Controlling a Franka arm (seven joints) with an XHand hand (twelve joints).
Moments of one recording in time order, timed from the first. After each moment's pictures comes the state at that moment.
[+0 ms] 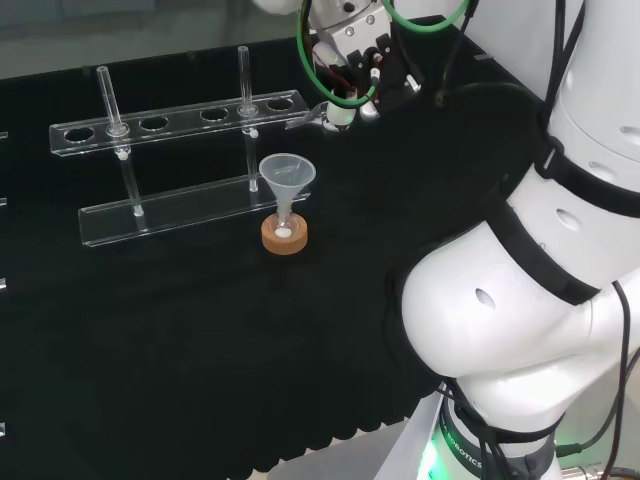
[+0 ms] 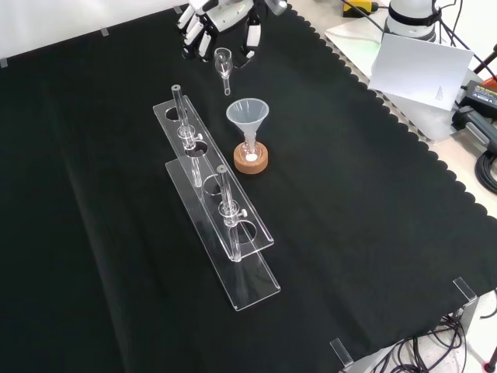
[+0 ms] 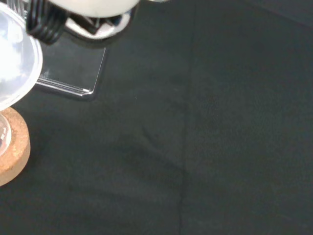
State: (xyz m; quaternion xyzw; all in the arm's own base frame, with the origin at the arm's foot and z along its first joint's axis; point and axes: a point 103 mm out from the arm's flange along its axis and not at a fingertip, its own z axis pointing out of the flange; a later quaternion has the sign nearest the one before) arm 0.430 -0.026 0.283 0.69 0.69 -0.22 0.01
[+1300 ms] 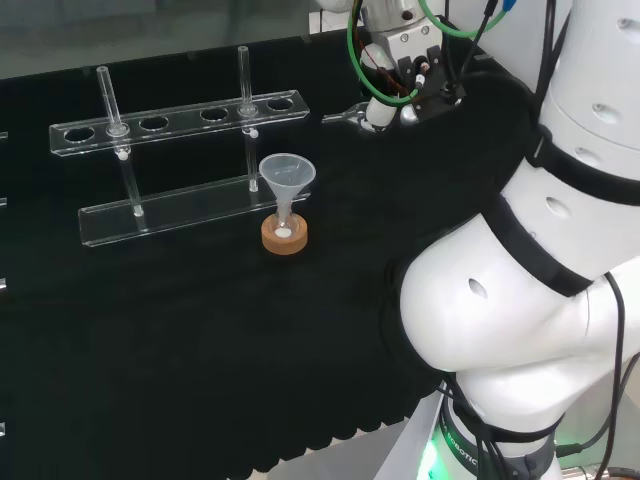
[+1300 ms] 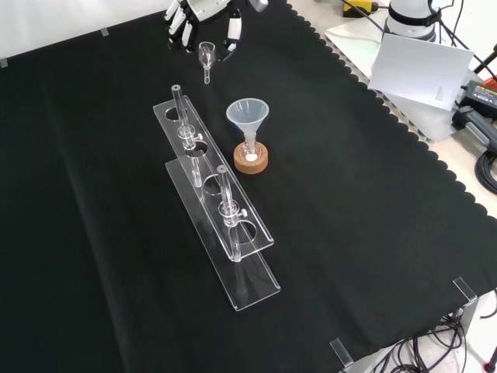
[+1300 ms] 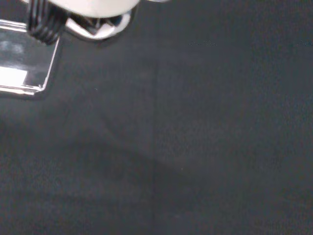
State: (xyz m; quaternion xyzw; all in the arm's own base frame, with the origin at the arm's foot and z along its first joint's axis) arm 0.438 -0.095 0.251 0.72 0.67 -0.17 -0.04
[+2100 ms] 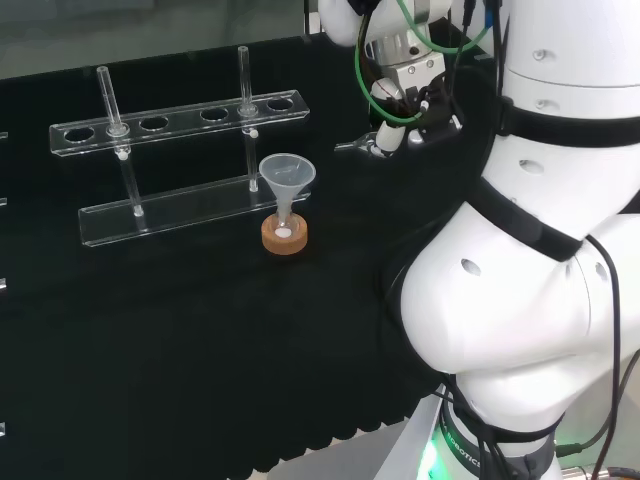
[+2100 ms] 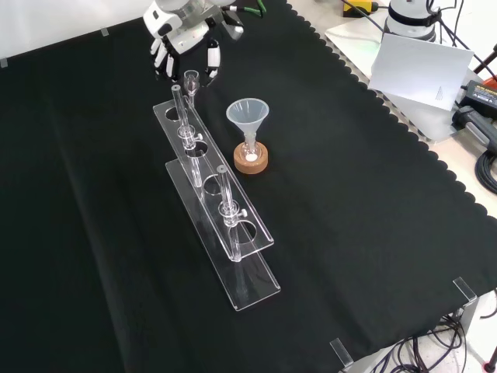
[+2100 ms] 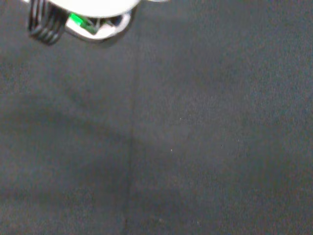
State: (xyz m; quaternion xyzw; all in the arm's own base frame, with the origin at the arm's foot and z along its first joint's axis) arm 0.481 -0.135 0.167 0.71 0.67 -0.19 -0.08
